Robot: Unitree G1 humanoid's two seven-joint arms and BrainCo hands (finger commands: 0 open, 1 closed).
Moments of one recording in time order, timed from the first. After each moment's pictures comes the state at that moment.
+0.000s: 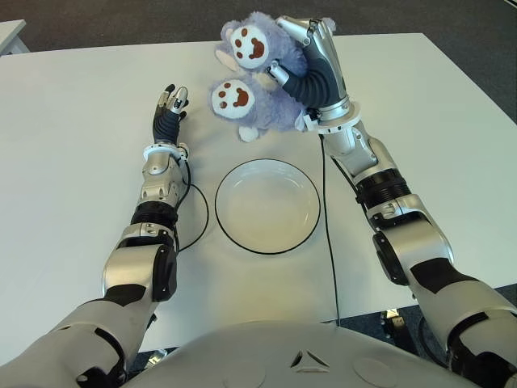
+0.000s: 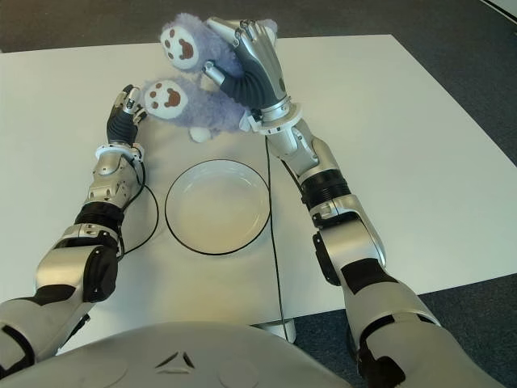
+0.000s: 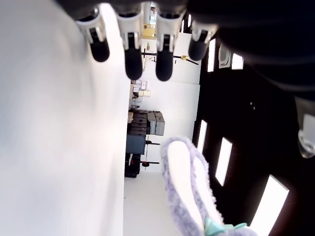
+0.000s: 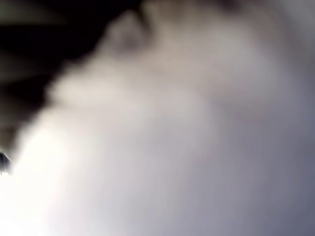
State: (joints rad) left arm -0.59 0.14 0.26 0.85 -0.16 -0.25 -0.01; right arm -0.82 -0.26 0.27 0.59 -0.60 -0.88 -0.48
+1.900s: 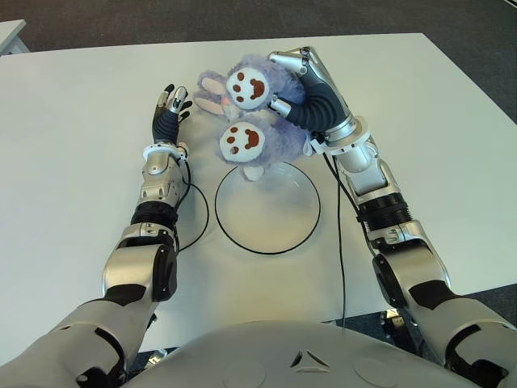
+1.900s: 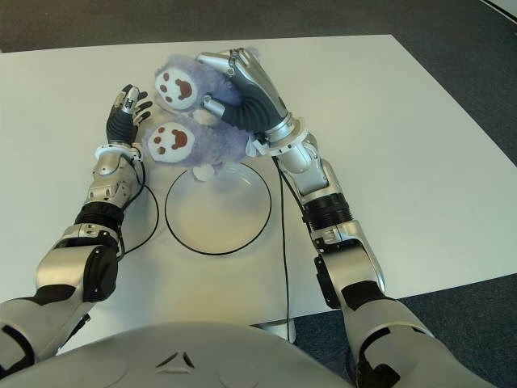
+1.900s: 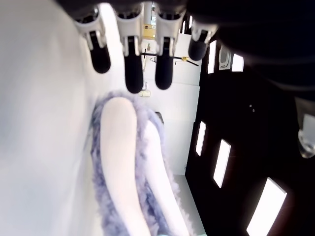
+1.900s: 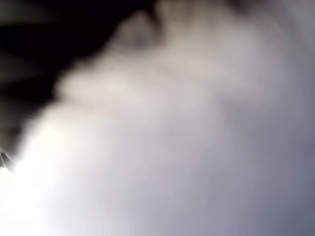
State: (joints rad) left arm -0.59 0.14 0.26 0.85 -0.18 -0.25 -0.01; right arm -0.64 -0.25 0.22 0.32 -0.34 -0.87 0.00
